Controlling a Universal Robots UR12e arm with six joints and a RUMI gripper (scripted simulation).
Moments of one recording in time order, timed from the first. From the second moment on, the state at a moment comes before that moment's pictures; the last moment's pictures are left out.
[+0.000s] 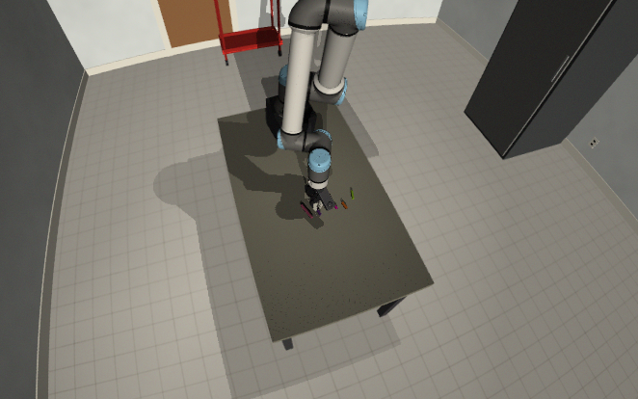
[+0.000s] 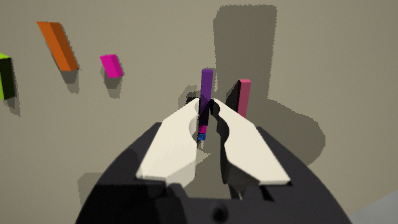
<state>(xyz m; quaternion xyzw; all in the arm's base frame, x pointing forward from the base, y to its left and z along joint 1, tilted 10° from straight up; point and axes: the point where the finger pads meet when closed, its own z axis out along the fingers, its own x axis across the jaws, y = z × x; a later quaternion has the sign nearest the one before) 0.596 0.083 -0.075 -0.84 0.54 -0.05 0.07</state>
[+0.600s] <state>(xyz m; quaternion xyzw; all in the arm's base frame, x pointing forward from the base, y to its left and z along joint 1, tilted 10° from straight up) 0.596 0.083 -0.075 -0.84 0.54 -0.05 0.07</state>
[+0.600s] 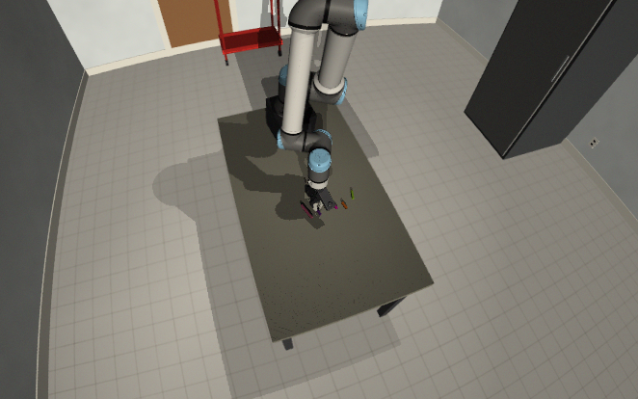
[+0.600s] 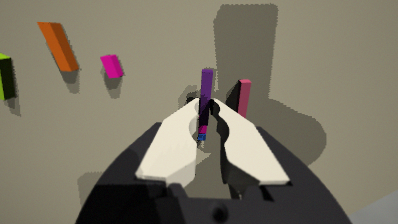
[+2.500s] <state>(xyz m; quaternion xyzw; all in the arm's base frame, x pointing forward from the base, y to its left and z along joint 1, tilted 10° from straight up) 0.598 0.084 -0.087 -0.84 0.54 -0.05 0.07</state>
